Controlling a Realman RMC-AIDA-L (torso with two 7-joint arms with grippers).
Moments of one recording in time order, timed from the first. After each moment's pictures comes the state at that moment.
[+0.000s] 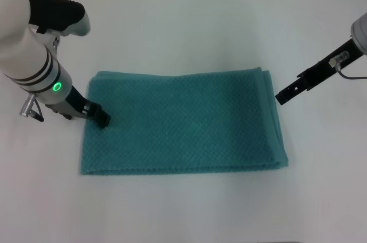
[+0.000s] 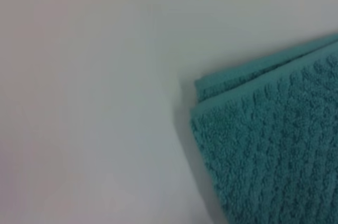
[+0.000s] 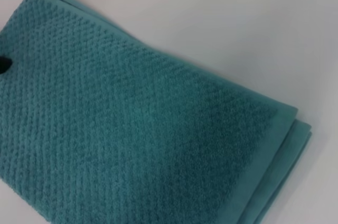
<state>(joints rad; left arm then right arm) -0.79 -2.06 1.47 0.73 2.77 1.11 -2.99 0.81 2.02 -1.03 -0.90 -2.67 -1.53 2.49</state>
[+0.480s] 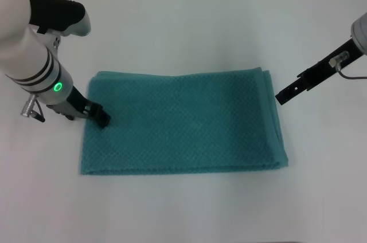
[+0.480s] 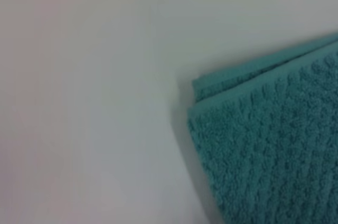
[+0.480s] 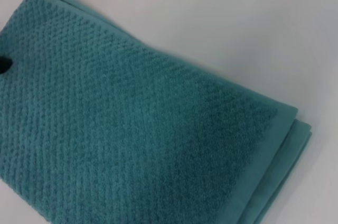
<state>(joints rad) -0.79 -2.06 1.47 0.73 2.76 1.11 -2.99 0.81 2.02 -1.03 -0.90 -2.67 -1.53 2.49</state>
